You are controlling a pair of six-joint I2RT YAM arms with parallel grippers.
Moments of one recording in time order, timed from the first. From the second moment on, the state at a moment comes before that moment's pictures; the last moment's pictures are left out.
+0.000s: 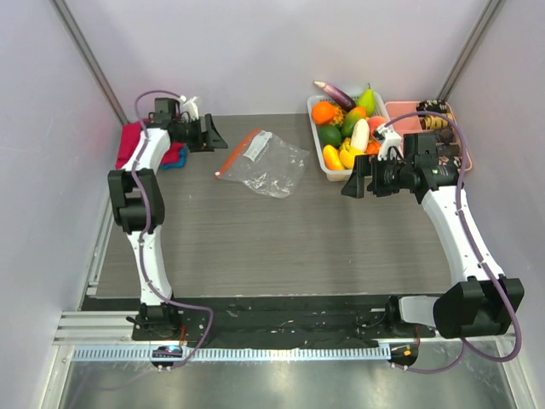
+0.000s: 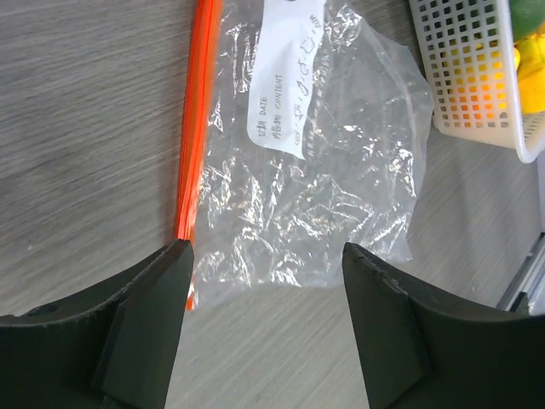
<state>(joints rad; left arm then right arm) 0.02 2.21 1.93 -0.58 0.77 -0.10 0.04 1.27 1.23 -0.79 -0.53 0.01</state>
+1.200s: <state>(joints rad) -0.06 2.55 2.13 -0.46 0.80 -0.28 0.04 1.36 1.26 -0.83 -0.56 -0.03</state>
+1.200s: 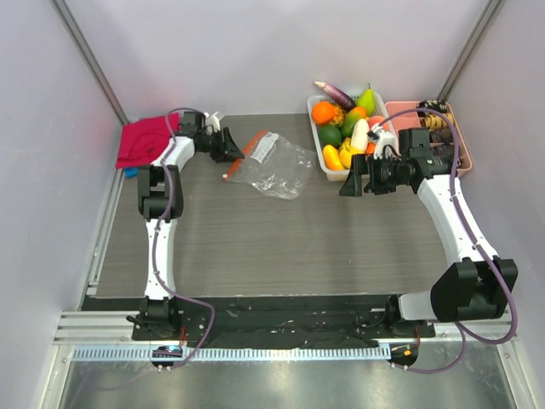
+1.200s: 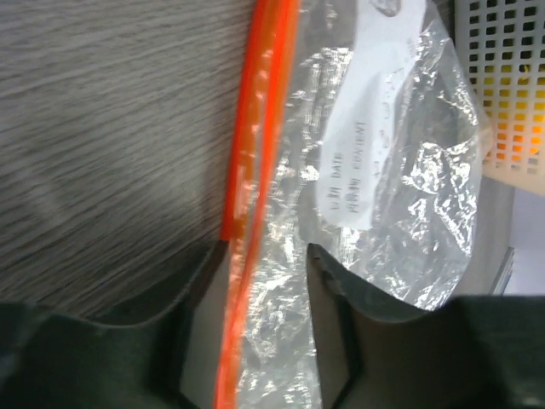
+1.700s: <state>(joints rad) -0.07 2.22 1.93 -0.43 0.86 -0.32 0.04 1.38 1.41 -0.78 -0.64 0.11</state>
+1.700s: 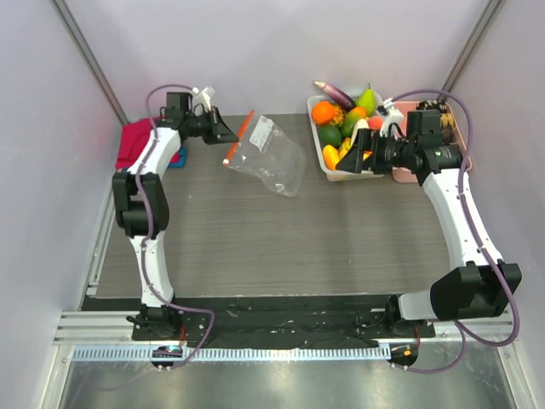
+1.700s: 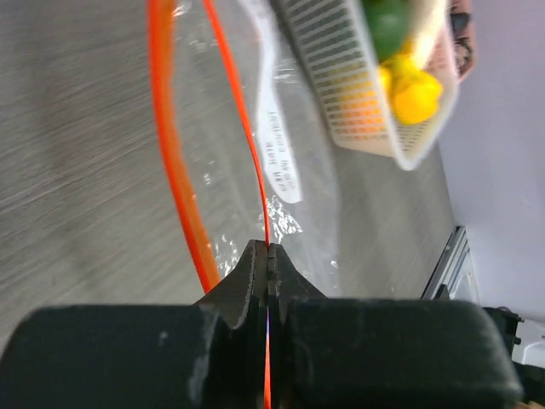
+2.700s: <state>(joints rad) -0.43 1.60 1.38 -0.59 0.52 -0.14 0.41 1.50 1.19 -0.24 -0.48 0.94</state>
